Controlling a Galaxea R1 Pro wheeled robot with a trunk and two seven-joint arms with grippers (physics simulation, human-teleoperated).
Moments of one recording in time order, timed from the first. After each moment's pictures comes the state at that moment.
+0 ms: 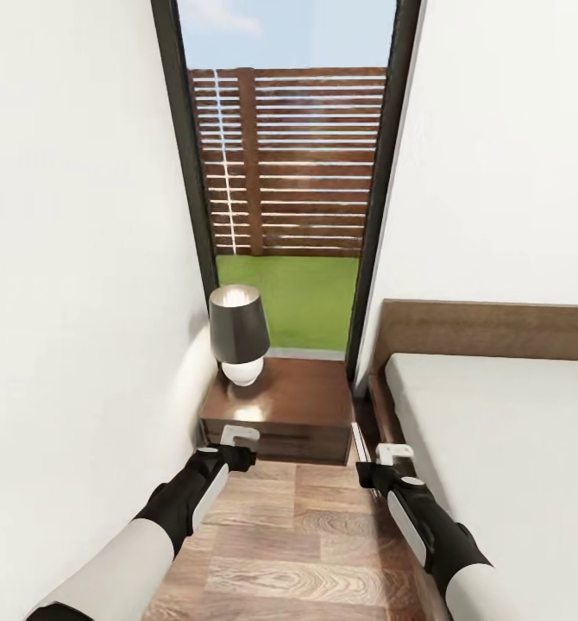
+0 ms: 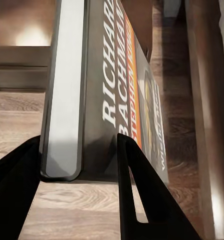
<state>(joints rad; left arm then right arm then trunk) -0.70 -0.10 -0.25 -0.64 0.14 0.45 0.13 -0.56 0.00 0.13 -0.74 -0.18 0.31 -0.06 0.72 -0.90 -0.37</state>
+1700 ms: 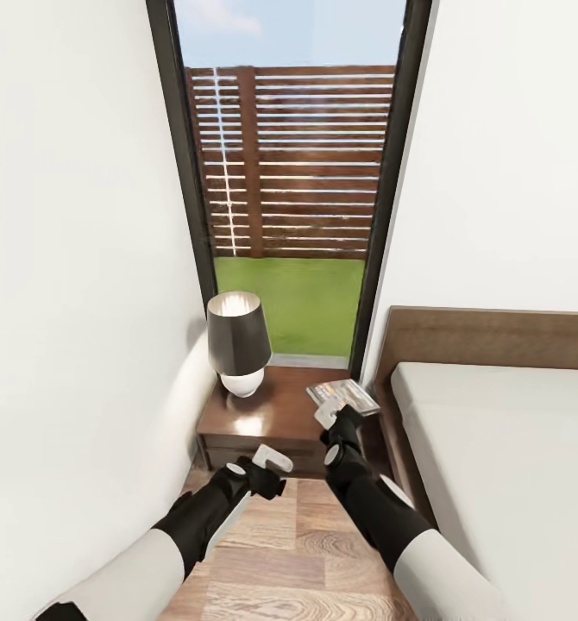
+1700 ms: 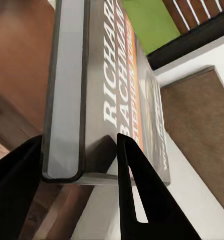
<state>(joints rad) -0.69 -0.11 -0.57 -0.61 0.14 0.44 0.00 -0.65 0.12 0.47 -0.88 0.57 0.57 -0.18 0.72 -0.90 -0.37</state>
